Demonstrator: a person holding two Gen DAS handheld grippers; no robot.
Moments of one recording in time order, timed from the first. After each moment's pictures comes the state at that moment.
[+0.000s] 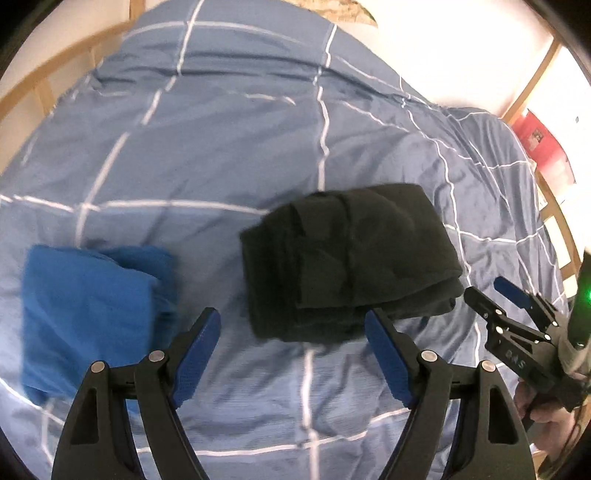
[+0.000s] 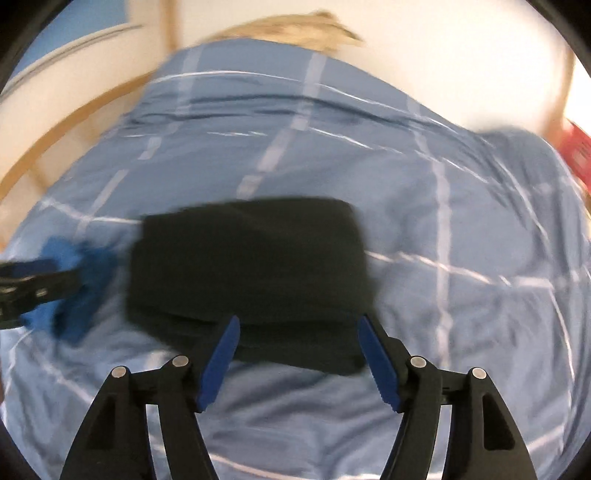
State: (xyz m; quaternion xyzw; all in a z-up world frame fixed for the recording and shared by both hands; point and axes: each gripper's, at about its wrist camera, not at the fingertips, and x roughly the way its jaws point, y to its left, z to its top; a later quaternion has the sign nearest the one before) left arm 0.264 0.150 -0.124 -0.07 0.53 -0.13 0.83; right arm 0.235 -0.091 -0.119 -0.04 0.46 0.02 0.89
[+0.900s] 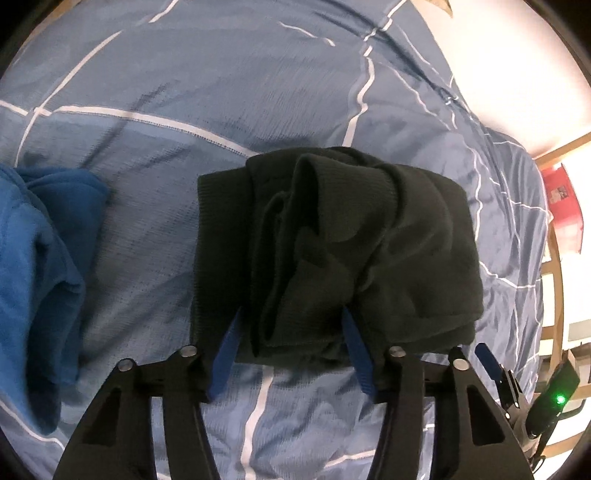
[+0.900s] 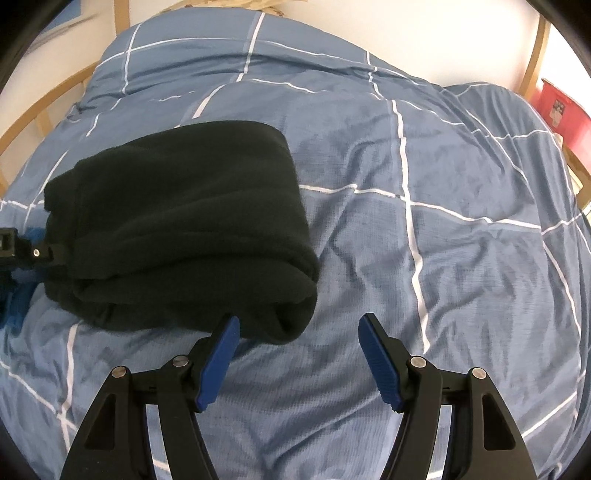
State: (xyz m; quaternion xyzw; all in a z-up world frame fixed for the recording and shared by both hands) left arm 0.309 0.128 -0.204 -0.19 0.61 -0.09 0.77; right arm 0.237 -0.138 -0.182 -0.03 0.50 -0.03 0.87
